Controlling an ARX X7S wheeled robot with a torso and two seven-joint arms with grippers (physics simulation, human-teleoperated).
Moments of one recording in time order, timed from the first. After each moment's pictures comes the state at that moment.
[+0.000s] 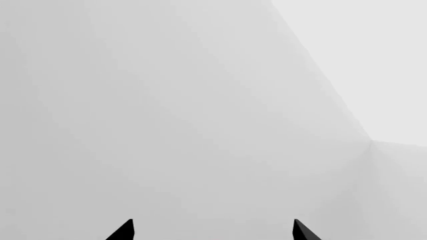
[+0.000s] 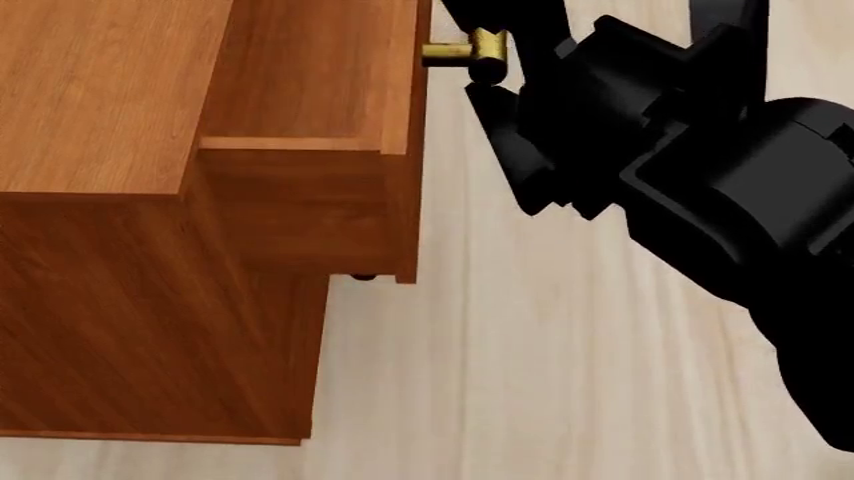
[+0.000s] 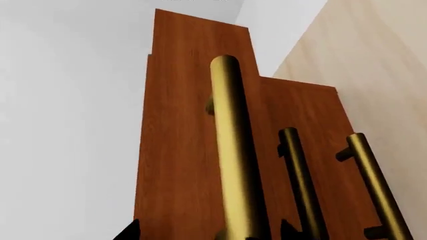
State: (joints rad) left arm 0.79 -0.76 -0.91 1.05 -0.61 0.47 -1.55; right arm 1.37 0.71 -0.94 0.06 2.61 0.10 0.49
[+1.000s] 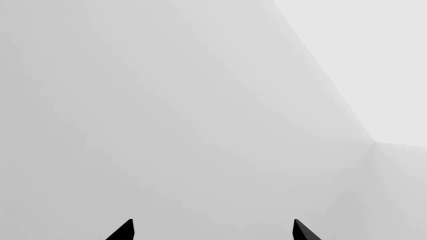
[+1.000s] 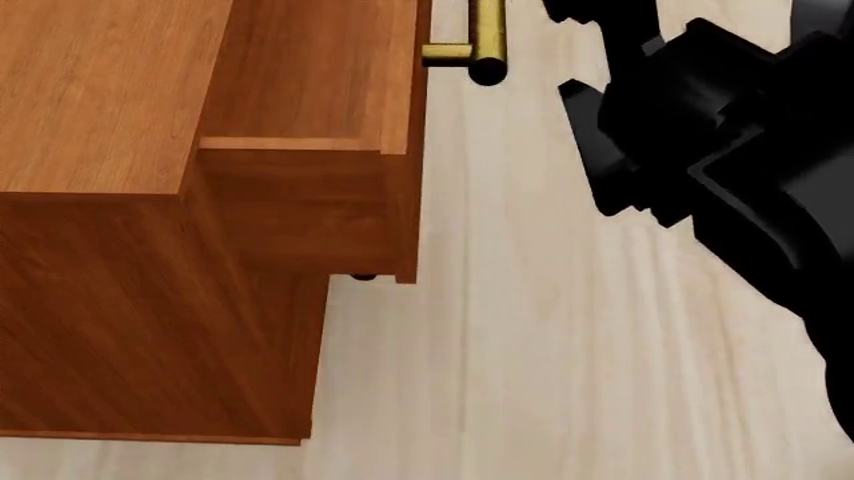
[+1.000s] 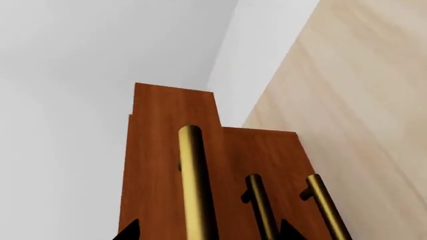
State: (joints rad) left arm 0.79 -0.74 -0.92 1.05 -0.62 0.48 -1.54; right arm 1.34 0.79 -0.91 -0.01 2.57 -0.05 0.58
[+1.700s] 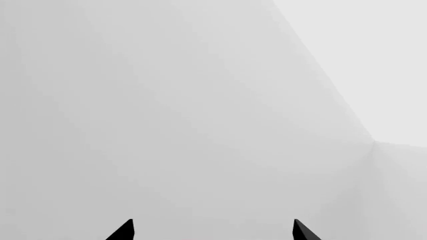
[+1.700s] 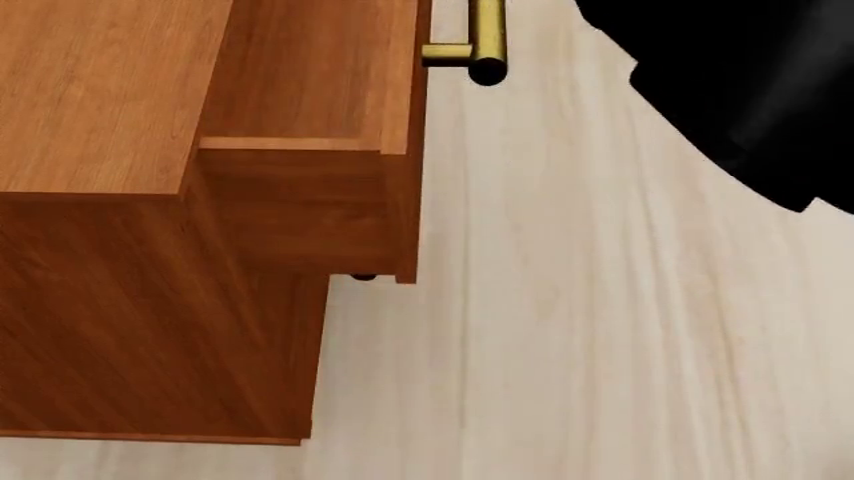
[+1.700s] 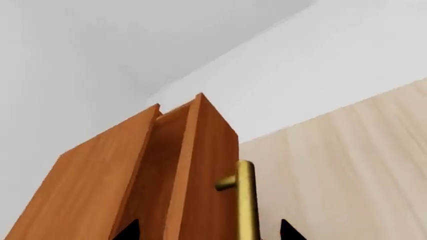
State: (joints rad) left arm 0.79 -0.74 -0.92 1.05 -0.62 0.48 -1.54; right arm 1.76 0.75 -1.09 -0.06 2.22 0.24 0.90
